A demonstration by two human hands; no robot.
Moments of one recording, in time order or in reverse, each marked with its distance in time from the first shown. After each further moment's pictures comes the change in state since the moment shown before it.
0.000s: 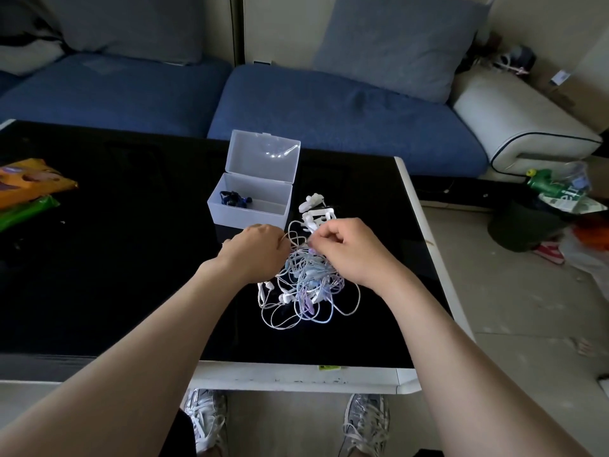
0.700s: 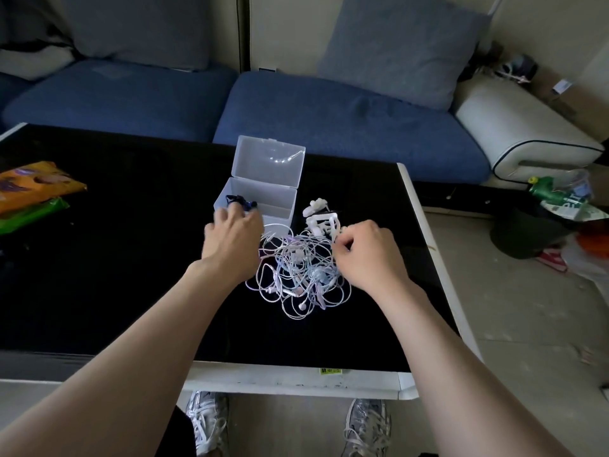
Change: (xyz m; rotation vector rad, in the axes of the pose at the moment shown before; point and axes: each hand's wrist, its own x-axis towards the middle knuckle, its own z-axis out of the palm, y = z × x) left_hand -0.011 -0.015 -0.021 0.289 0.140 -0.106; right_hand -0.009 0.000 -0.001 -0.391 0.227 0.065
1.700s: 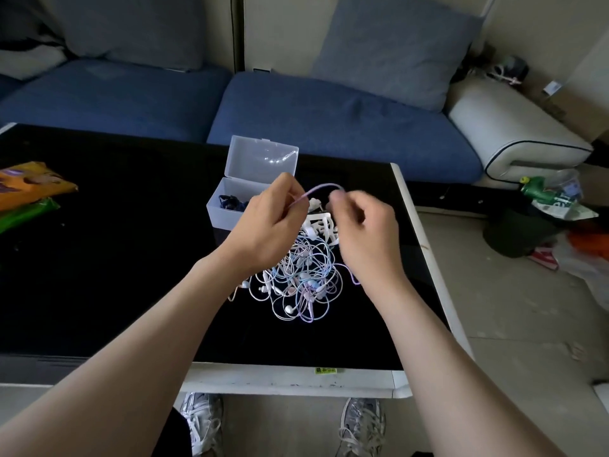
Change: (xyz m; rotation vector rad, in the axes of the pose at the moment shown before) left_hand -0.016 0.048 -0.035 -0.877 0.218 0.360; right_hand -0.006 -0.021 -0.014 0.649 0.309 -0.044
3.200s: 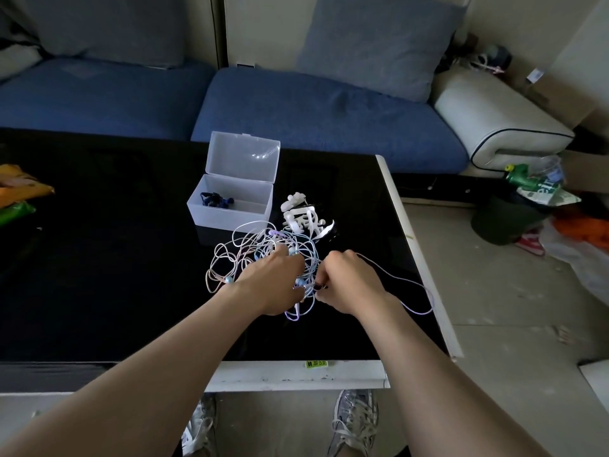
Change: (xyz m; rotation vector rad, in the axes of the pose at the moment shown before) left_hand -0.029 -0.037 0.065 0.696 -0.636 -0.182; right_hand -0.016 0.079 -0.008 -0.802 -0.608 0.037
